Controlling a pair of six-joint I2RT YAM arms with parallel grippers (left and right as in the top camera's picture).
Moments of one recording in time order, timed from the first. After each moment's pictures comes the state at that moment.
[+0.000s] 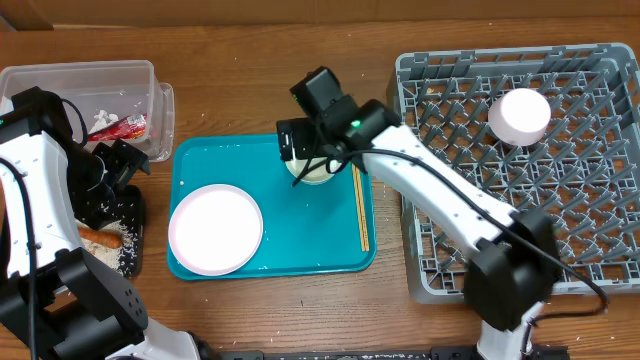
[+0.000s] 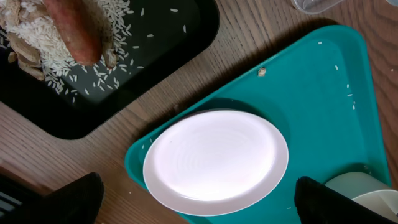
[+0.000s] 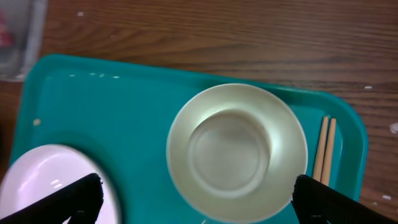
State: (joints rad) left arm 0.47 1.75 1.56 -1.37 0.14 -0.57; right arm 0.68 1.98 1.71 -0.78 0.02 0.51
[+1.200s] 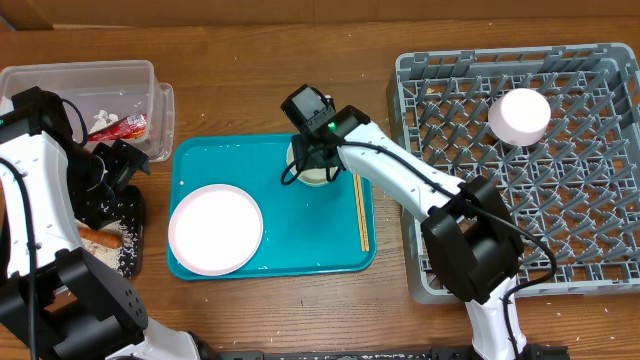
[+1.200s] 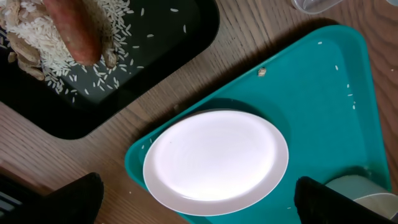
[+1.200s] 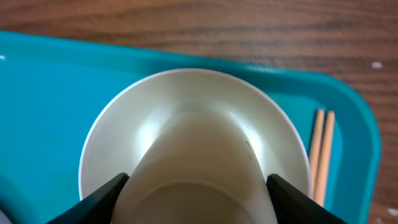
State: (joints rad) left arm 0.47 1.75 1.56 -1.37 0.14 -0.57; right arm 0.68 2.15 1.74 -0.82 0.11 0.51
